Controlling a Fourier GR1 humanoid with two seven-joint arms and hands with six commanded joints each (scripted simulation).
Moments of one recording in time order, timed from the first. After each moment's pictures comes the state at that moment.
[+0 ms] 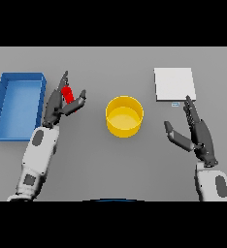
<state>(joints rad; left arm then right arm) -0.50 0.02 0.07 -0.91 -0.16 0.08 -0.19 0.04 -0.11 0.04 -1.63 0.09 0.05 -0.07</state>
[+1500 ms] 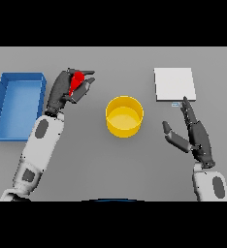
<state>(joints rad) -0.57 0.08 -0.09 -1.12 -0.31 0.12 -0.03 0.05 -0.10 0.06 -1.64 0.12 0.03 -0.06</state>
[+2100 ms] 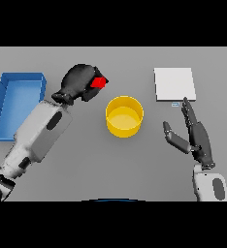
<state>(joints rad) -0.76 0.25 -0.44 -1.10 -0.63 -0.04 0.16 0.06 -0.10 0.06 -1.66 0.13 0.03 -0.06</state>
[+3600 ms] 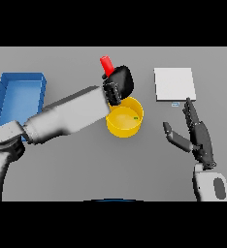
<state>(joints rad) -1.29 0.22 -1.19 -0.82 -1.00 -0.46 0.07 0.06 -0.09 0.04 -1.65 0.09 0.03 -0.02</state>
